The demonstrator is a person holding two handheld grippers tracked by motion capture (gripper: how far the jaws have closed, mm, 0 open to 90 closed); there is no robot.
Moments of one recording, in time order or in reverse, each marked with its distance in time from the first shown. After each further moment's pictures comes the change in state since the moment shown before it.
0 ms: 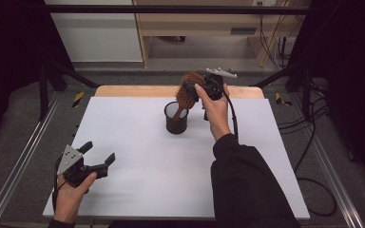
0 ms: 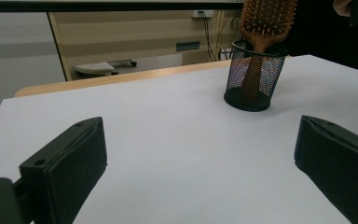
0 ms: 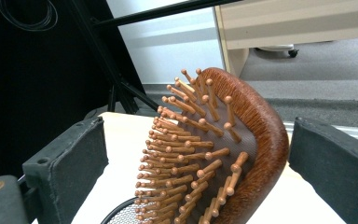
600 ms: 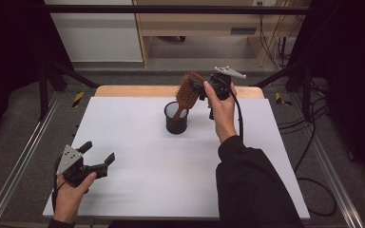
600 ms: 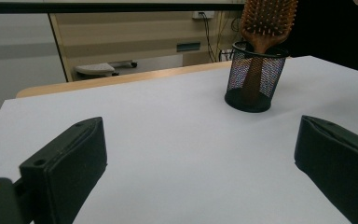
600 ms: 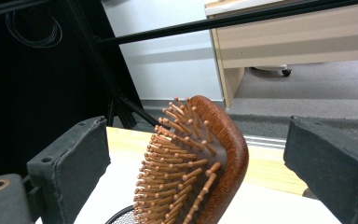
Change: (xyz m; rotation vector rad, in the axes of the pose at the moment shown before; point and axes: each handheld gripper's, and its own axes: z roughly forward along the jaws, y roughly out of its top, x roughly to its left) left arm 0.000 0.000 0.000 -0.002 0.001 0.000; right arm -0.004 0.010 -0.025 -0.073 -0.004 -0.016
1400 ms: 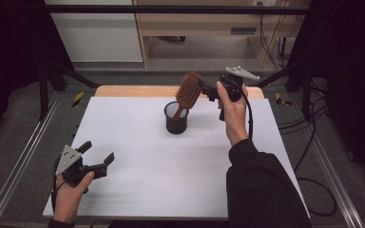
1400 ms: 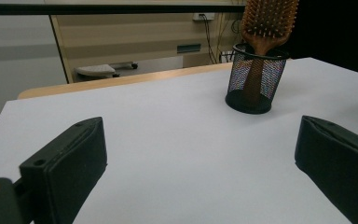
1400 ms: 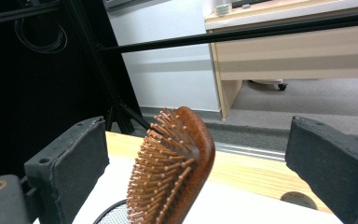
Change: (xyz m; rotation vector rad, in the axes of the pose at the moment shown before) left arm 0.001 0.000 -0.001 -0.004 0.002 -0.001; right arm -0.012 0.009 -0.032 -0.041 0.005 -0.048
